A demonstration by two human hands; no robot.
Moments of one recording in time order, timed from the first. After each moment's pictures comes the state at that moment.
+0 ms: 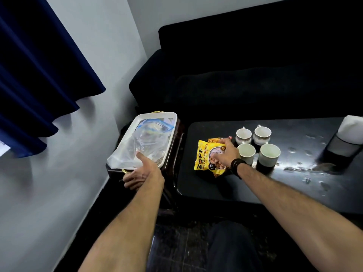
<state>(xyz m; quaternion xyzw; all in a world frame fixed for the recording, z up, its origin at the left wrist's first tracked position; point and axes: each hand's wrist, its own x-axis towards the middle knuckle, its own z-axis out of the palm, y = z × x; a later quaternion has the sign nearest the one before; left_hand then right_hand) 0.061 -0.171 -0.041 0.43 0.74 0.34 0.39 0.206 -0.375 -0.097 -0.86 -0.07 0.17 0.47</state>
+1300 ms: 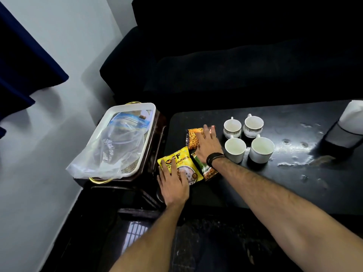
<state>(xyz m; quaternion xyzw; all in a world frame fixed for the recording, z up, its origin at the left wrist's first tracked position) 0.102 -0.250 -0.192 0.92 0.33 0.08 0.17 0.263 -0.337 -0.152 -0.95 -0.24 0.08 0.17</state>
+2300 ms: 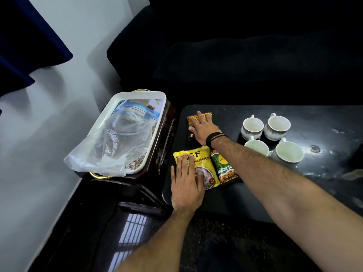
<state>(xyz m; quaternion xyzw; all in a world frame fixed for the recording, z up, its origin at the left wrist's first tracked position) 0.107 -0.248 -0.206 0.96 0.23 0.07 0.12 0.322 -0.263 -0.167 -0.92 -0.37 0.10 0.06</state>
